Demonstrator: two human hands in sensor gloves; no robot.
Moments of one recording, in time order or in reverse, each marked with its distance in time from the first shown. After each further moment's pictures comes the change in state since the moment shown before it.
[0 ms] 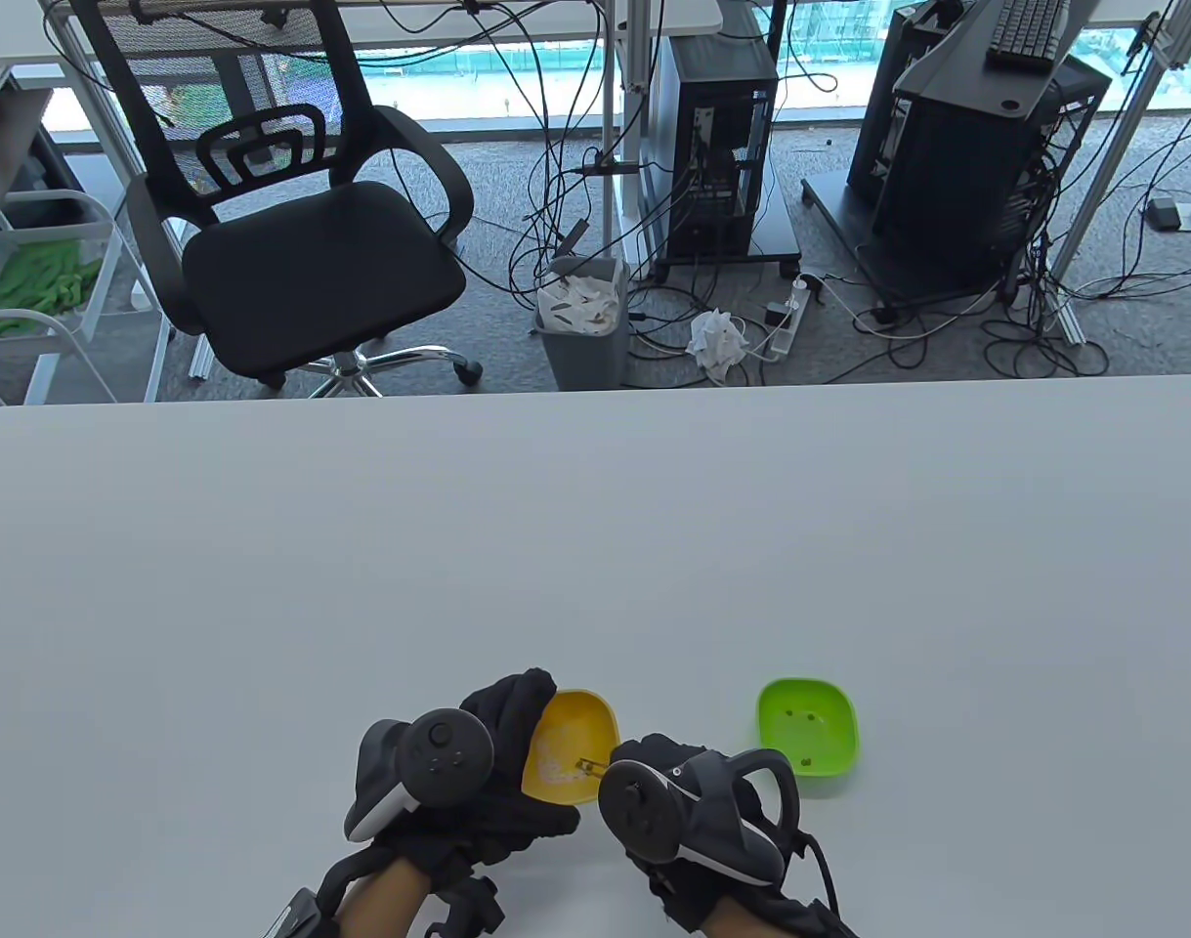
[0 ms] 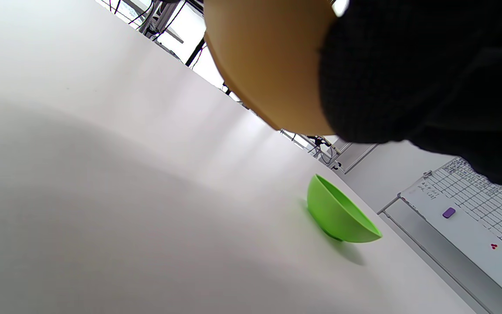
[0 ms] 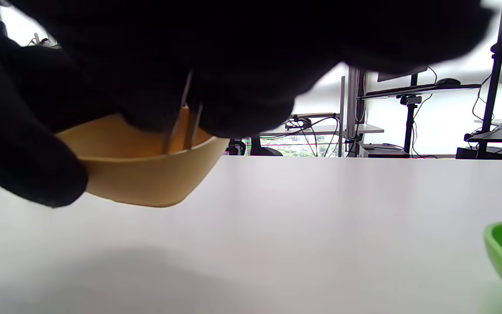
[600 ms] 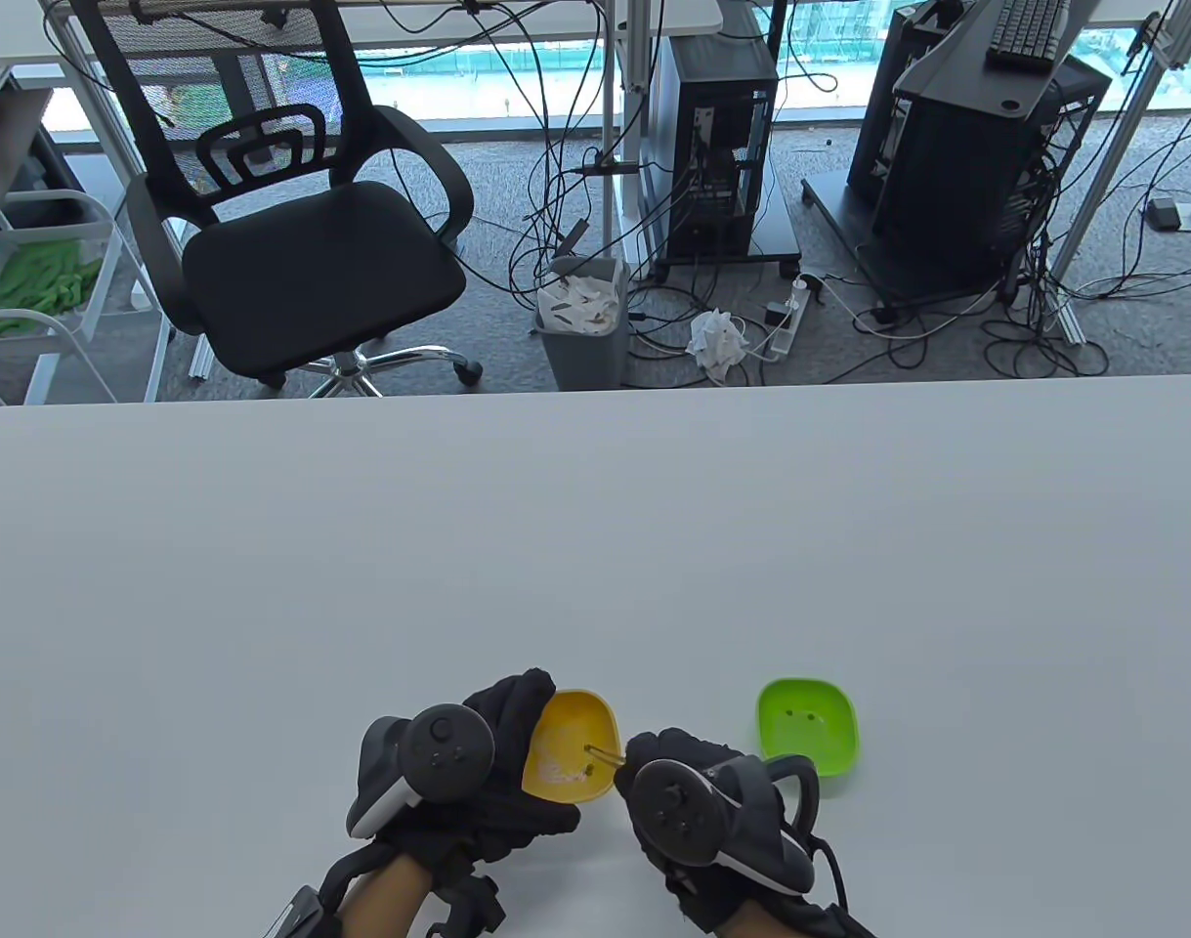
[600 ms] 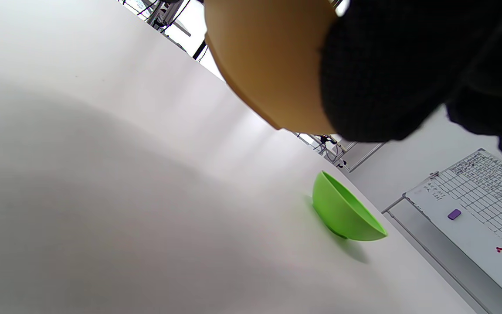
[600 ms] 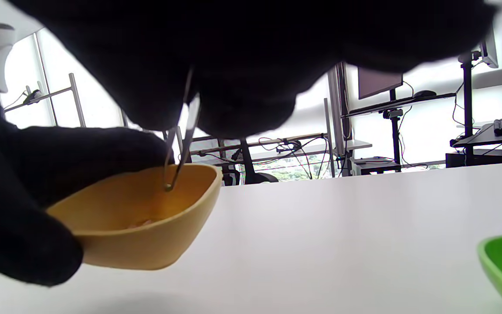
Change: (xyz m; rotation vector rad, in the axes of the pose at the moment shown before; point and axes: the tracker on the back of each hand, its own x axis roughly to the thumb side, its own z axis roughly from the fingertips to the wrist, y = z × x) left_hand -0.003 -0.002 -0.002 -0.017 0.027 0.025; right_hand -0.026 -0.024 0.014 -0.157 0.068 -0.134
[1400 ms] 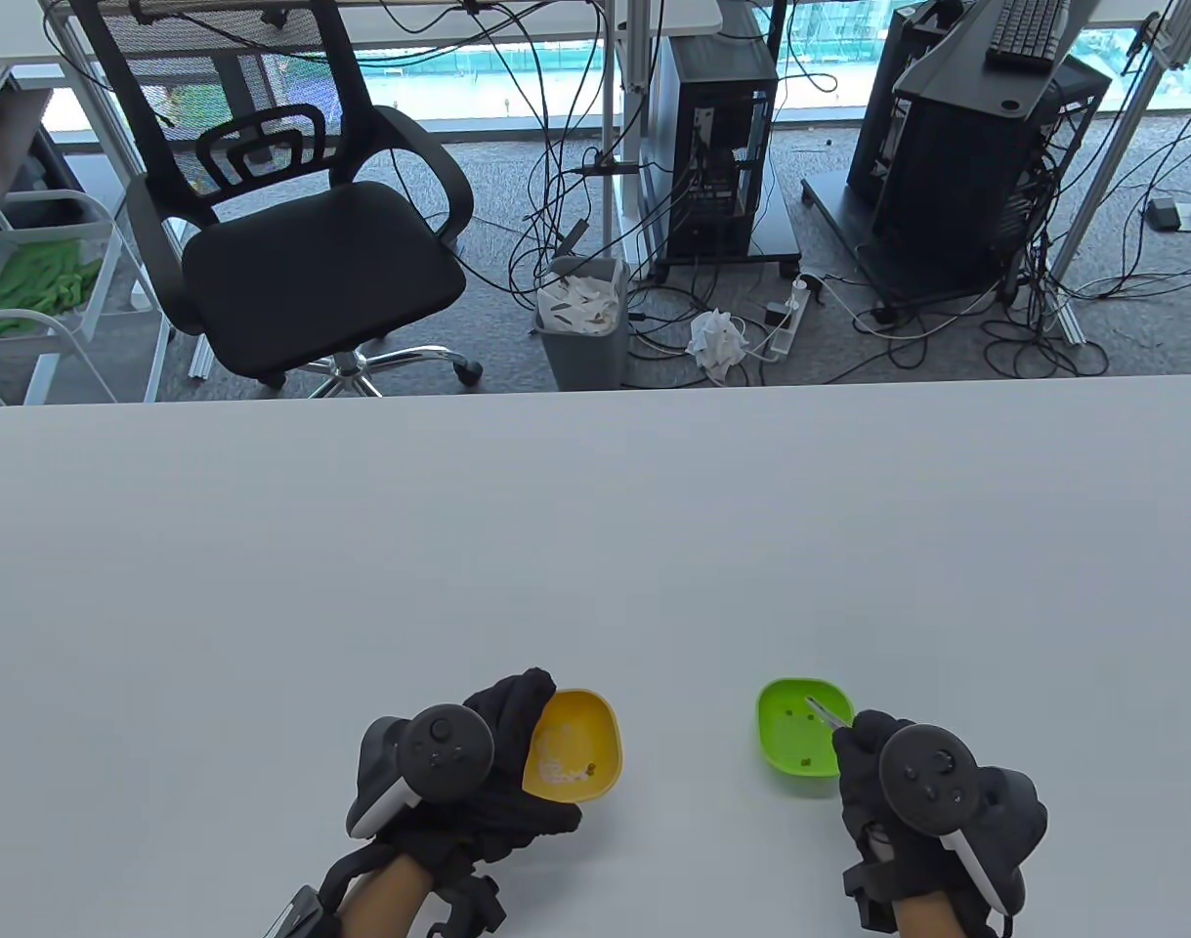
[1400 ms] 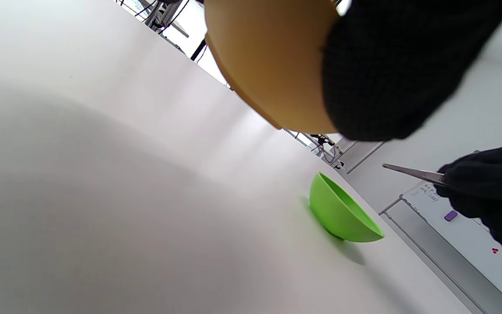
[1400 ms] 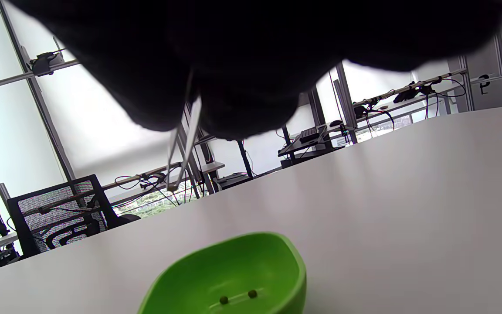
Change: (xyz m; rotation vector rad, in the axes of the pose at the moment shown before) left_hand 0.002 0.002 0.001 0.005 -0.010 0.002; right_hand -0.143 -0.021 0.042 -0.103 0.482 -0.034
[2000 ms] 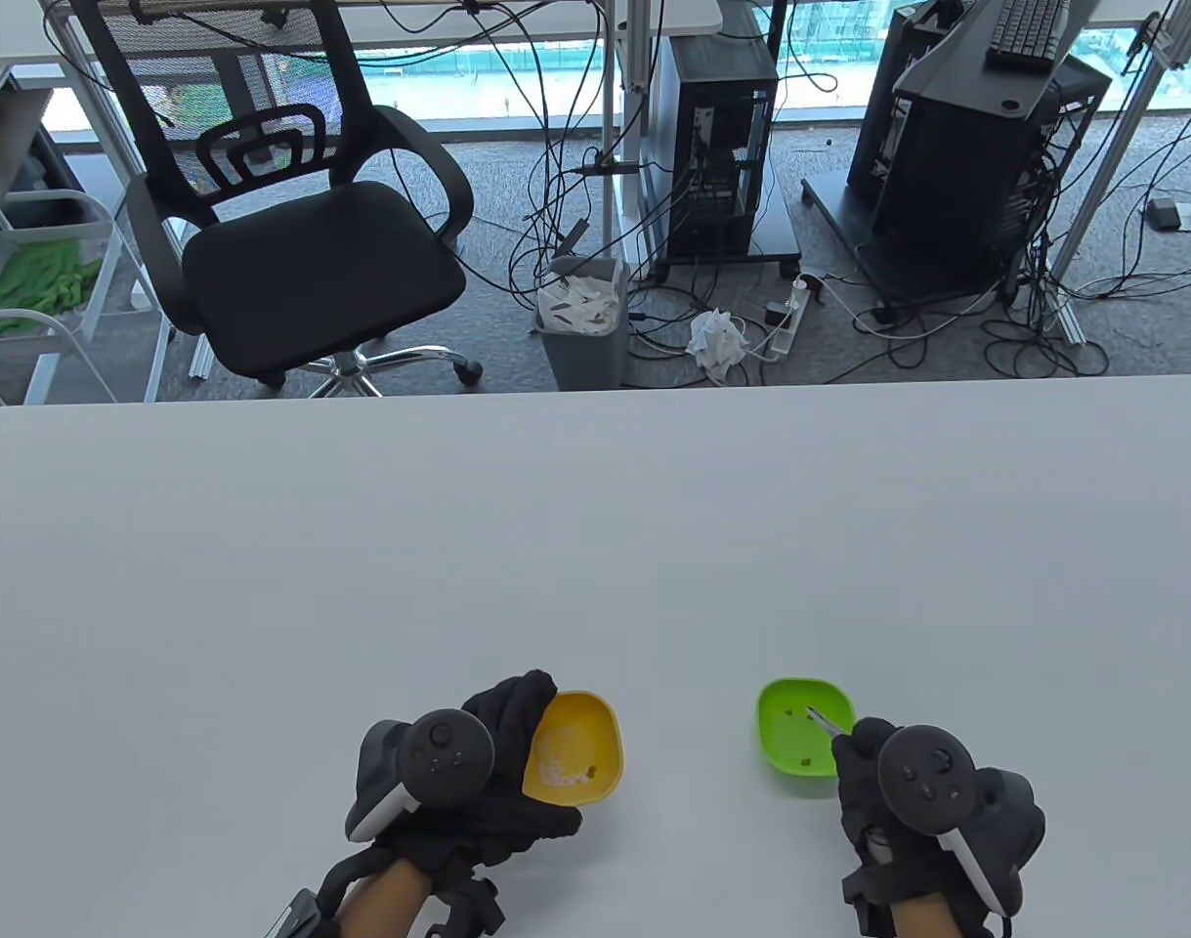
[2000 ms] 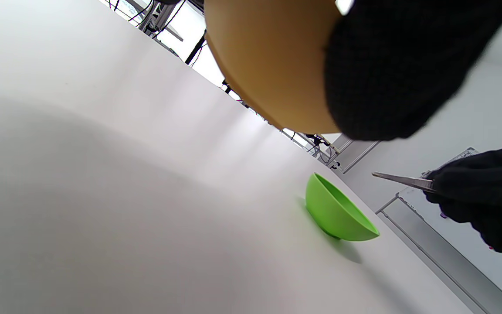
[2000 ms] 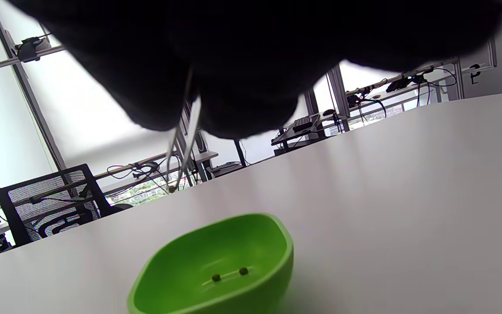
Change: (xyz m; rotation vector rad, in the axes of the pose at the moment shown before) left_hand 0.004 0.001 0.003 0.008 -0.018 -0.015; right_hand -0.002 0.005 0.001 0.042 0.029 0.009
